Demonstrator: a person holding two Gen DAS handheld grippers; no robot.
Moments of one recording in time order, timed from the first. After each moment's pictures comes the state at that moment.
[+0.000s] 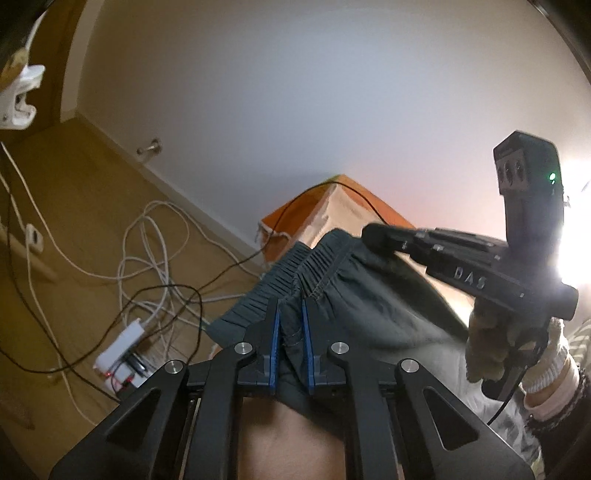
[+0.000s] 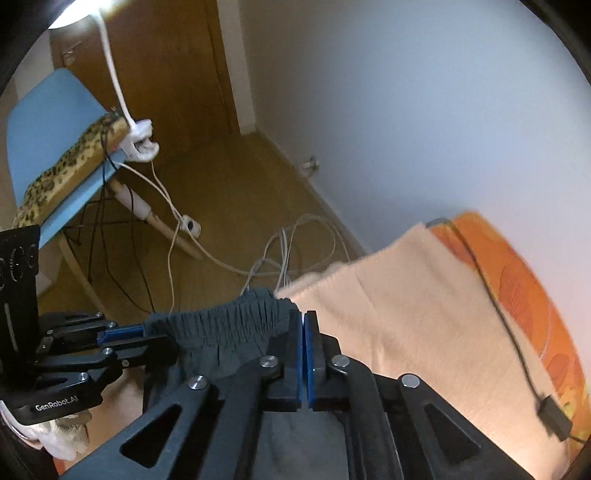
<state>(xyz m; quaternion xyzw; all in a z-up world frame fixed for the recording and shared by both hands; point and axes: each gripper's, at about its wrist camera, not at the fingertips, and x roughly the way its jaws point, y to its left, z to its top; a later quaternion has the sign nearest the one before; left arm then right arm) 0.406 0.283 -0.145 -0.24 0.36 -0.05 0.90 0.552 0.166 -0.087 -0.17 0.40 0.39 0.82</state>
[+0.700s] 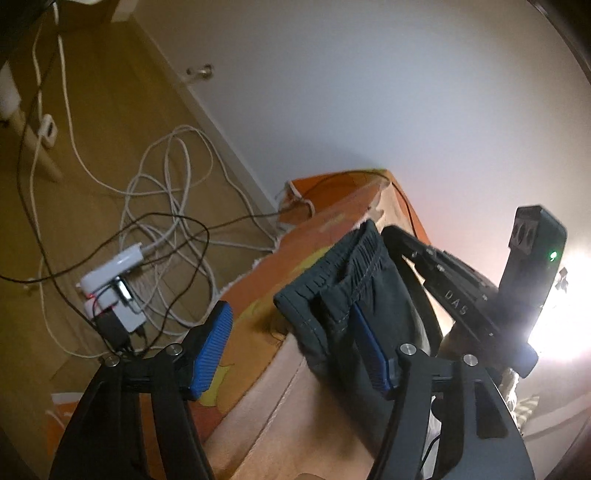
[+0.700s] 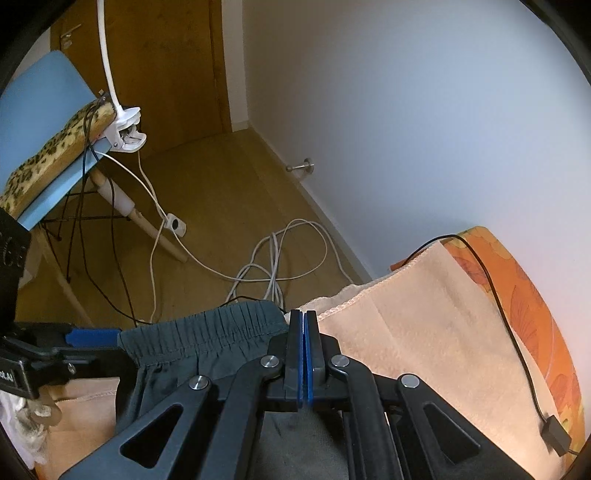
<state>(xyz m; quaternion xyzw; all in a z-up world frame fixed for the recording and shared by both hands) 0.412 0.318 -0.181 -0.39 0.43 -0.03 0.81 0.559 0.202 -0.115 -0.19 0.40 0.36 0.82</state>
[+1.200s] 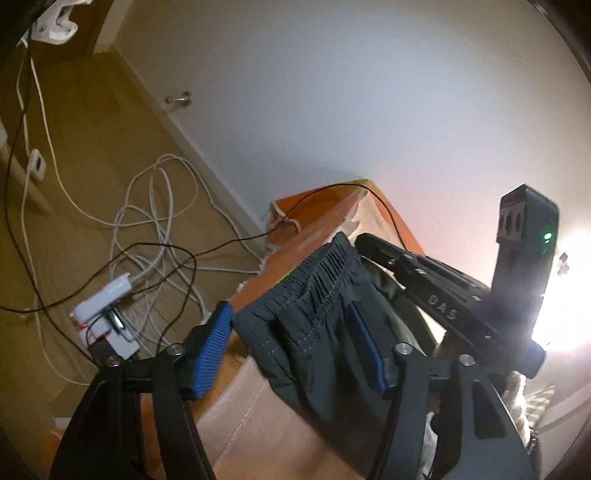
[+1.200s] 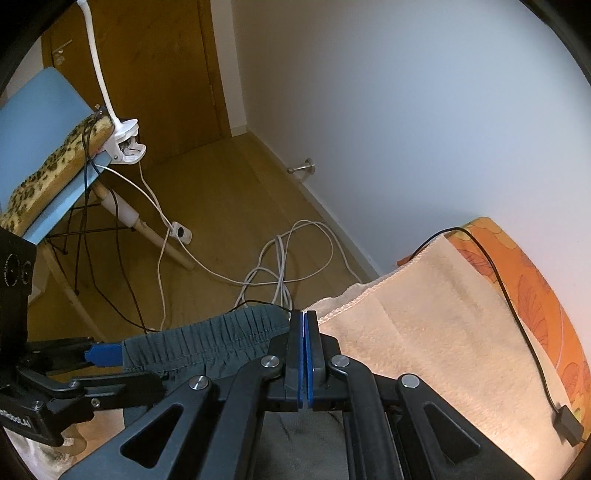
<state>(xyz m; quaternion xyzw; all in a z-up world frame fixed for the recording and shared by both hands) 0.417 0.303 -0.165 -0.35 0.39 -0.03 0.85 0.563 0.197 -0.113 -0.16 0.41 0.37 0.82</state>
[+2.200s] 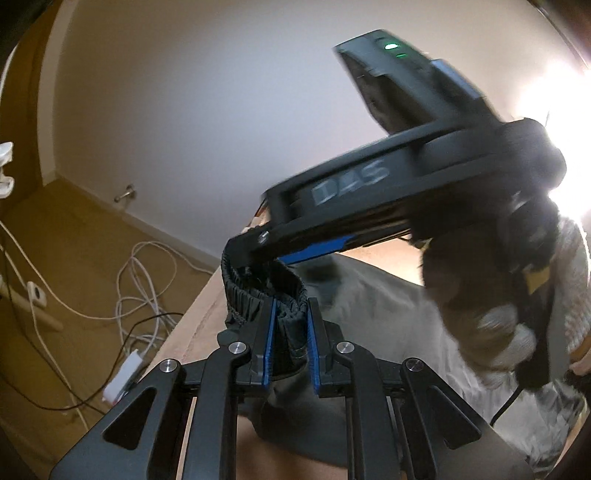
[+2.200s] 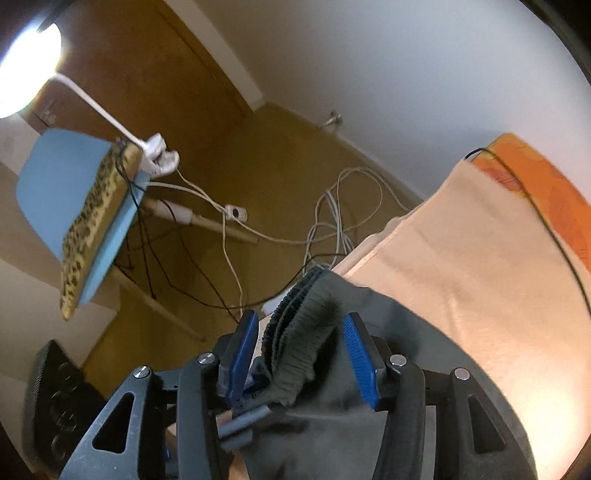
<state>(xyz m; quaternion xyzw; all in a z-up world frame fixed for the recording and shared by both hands) 0.386 0.207 -0.127 -0.13 0.32 -0.07 0.94 0.560 0.179 -0.101 -0.05 0.55 0.40 0.73</state>
